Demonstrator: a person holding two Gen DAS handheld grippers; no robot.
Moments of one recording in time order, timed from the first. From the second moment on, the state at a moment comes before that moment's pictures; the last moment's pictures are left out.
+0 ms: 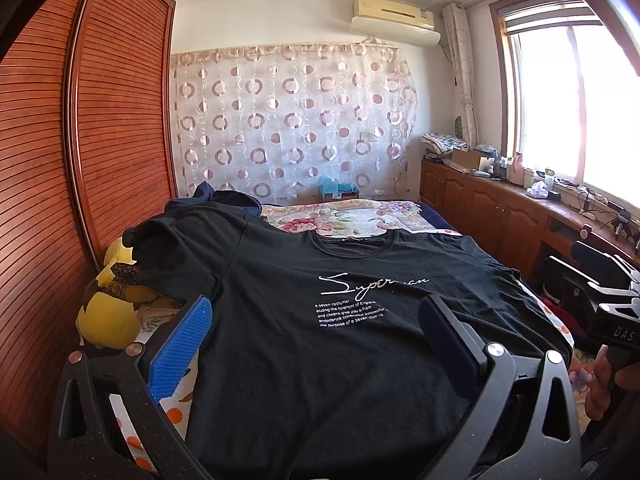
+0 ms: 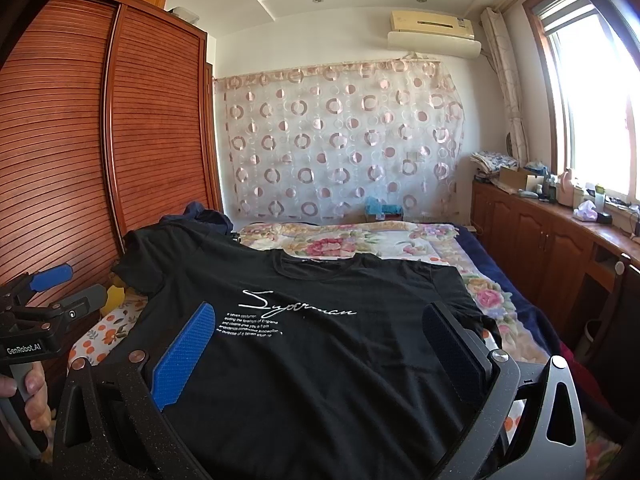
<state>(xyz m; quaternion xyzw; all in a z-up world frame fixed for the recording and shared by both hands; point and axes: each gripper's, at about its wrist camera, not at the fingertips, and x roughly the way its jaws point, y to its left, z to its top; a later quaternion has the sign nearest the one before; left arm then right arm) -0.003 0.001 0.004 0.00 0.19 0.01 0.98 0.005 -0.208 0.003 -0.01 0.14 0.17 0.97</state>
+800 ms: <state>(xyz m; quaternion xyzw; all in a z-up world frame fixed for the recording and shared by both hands) -0.007 -0.001 0.012 0.00 0.19 0.01 0.98 0.005 -0.208 0.003 -0.01 0.14 0.17 0.97</state>
